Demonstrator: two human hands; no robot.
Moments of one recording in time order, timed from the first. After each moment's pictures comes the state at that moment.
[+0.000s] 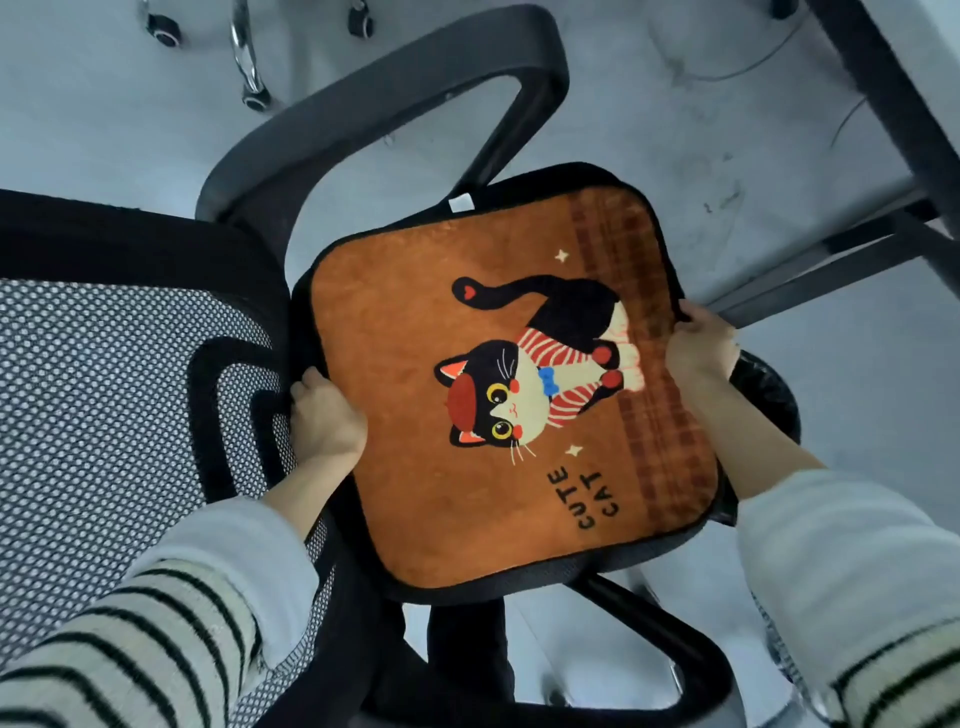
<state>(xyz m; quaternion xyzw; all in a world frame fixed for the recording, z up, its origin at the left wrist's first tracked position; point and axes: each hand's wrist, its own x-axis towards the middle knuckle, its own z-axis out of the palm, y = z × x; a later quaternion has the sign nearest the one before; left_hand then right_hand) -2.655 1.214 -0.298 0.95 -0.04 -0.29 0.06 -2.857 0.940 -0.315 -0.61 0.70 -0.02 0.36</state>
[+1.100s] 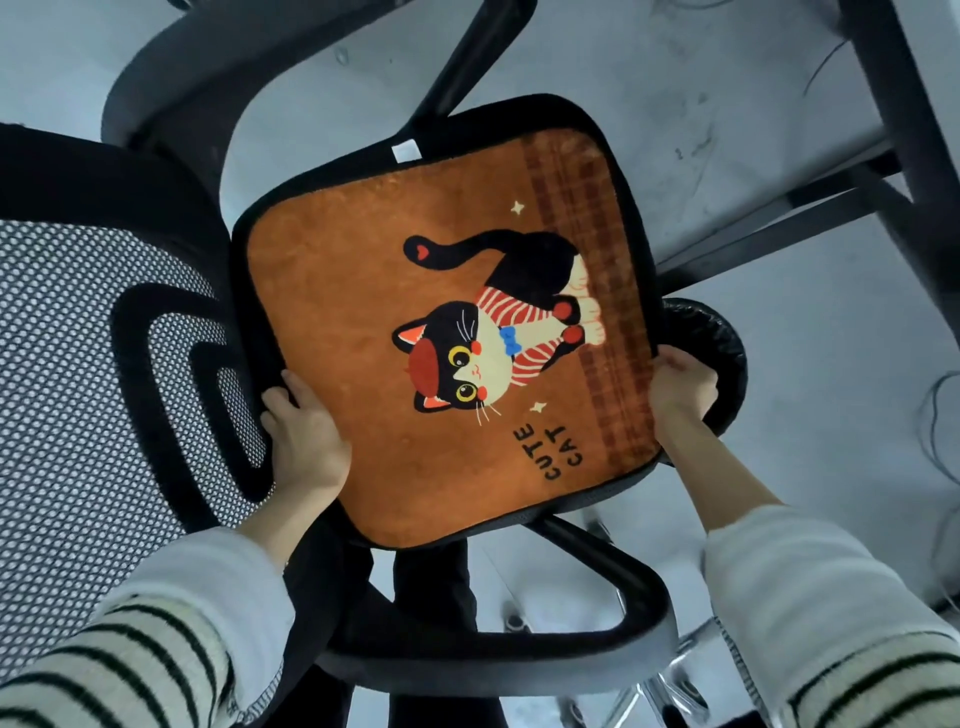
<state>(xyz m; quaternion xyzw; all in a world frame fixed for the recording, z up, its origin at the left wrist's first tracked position) -2.715 1.252 -0.303 0.93 -0.12 -0.35 0.01 -2.924 0.981 -0.315 -0.49 0.79 -0.04 0.35</state>
